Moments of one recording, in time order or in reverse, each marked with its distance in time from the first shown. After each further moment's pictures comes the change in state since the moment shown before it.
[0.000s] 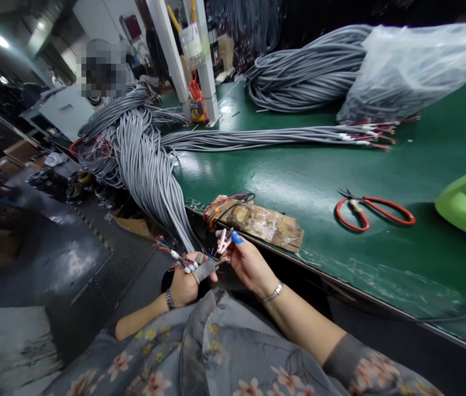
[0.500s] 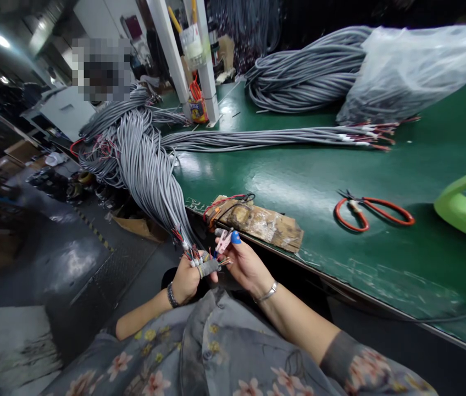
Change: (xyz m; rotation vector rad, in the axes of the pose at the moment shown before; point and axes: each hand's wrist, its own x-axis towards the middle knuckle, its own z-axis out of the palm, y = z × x) left_hand 0.014 -0.022 -0.002 -0.024 -0.082 0.039; right_hand 0.005 0.010 -0.005 0.200 -0.036 0.115
